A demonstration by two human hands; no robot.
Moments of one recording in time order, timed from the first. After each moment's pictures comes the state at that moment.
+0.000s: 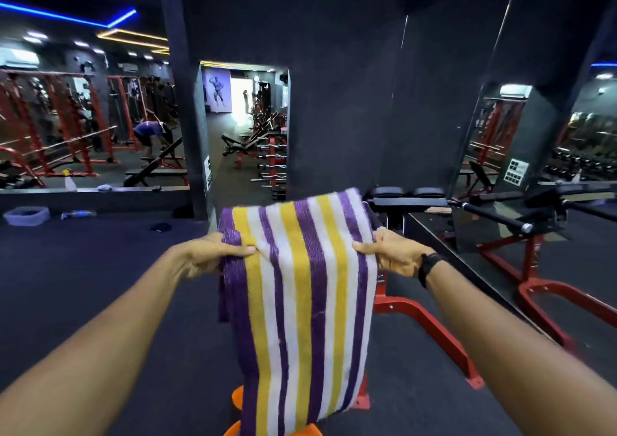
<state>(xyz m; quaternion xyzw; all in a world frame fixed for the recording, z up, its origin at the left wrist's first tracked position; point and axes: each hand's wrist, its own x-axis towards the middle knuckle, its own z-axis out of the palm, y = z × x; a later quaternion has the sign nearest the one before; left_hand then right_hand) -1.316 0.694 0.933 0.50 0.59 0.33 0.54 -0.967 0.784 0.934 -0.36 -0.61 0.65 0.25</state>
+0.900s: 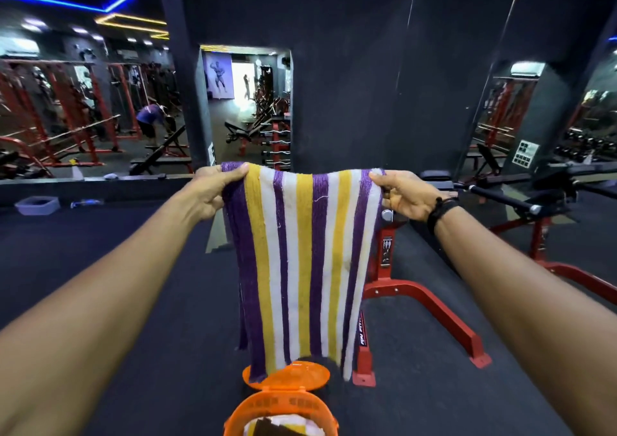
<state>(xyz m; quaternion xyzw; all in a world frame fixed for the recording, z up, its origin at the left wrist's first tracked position) -1.302 0.712 0.993 0.38 0.54 0.60 0.44 -0.977 0.797 0.993 -0.40 -0.56 0.60 0.41</state>
